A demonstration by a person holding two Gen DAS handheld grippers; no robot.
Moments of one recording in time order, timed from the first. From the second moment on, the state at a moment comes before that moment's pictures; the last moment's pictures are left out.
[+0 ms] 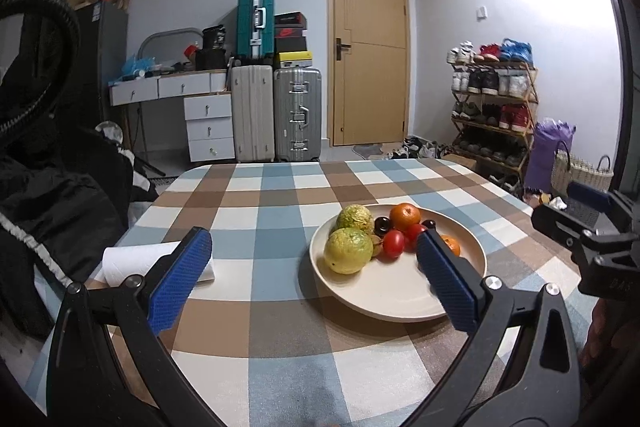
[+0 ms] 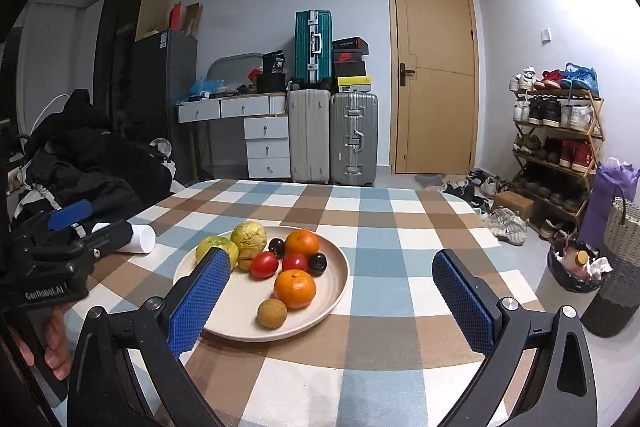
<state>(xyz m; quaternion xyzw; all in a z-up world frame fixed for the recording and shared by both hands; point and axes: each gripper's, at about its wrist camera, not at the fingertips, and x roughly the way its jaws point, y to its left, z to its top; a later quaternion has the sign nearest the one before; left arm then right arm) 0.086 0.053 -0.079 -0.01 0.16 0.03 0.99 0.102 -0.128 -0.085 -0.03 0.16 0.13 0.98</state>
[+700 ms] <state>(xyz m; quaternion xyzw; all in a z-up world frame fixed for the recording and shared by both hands) 0.086 0.054 -0.079 -0.01 0.16 0.03 0.99 0.099 -0.125 -0.085 -0.02 0.17 0.15 0.97</state>
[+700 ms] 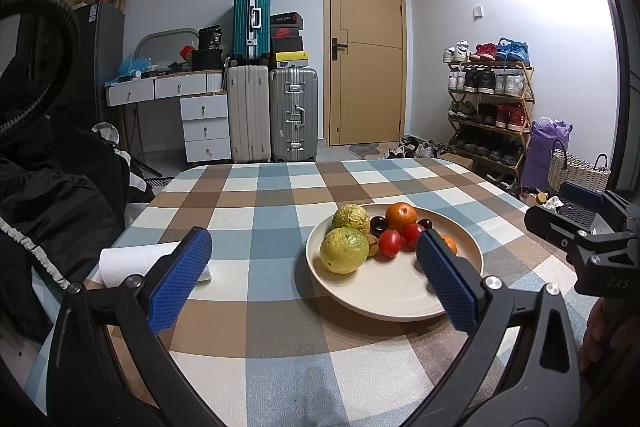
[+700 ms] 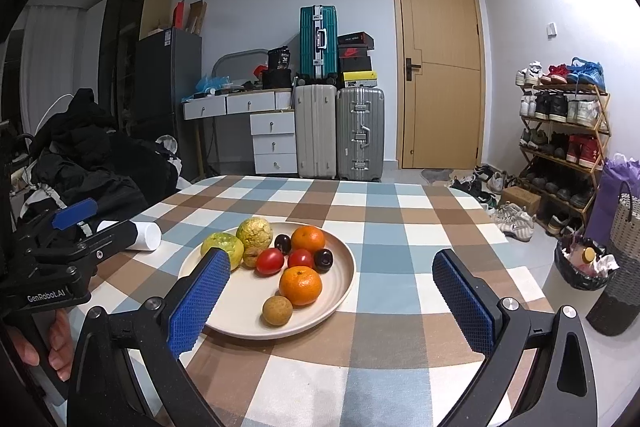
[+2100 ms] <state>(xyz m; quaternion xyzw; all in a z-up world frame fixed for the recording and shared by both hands) 0.085 0.055 -0.079 -0.01 0.16 0.03 0.99 0.103 -0.129 -0.084 -0.02 0.18 0.14 0.97</state>
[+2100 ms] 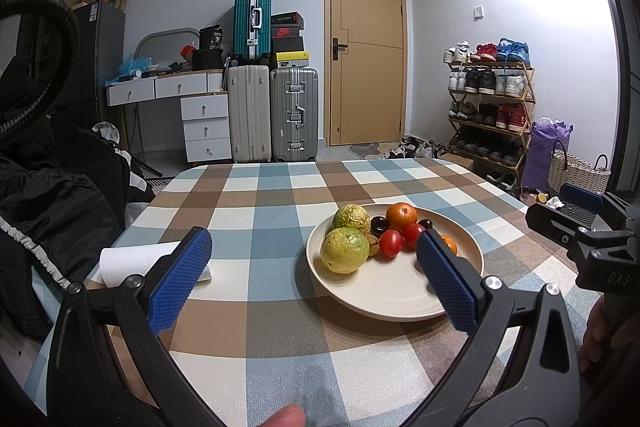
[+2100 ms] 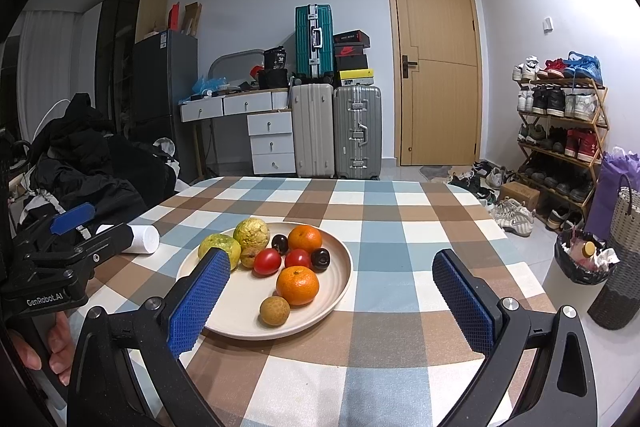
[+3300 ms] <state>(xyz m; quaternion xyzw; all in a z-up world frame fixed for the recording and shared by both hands) 0.085 0.055 -0.079 -0.01 0.16 0.03 0.99 0.102 -0.133 -0.083 -0.02 0.17 0.14 0.97</state>
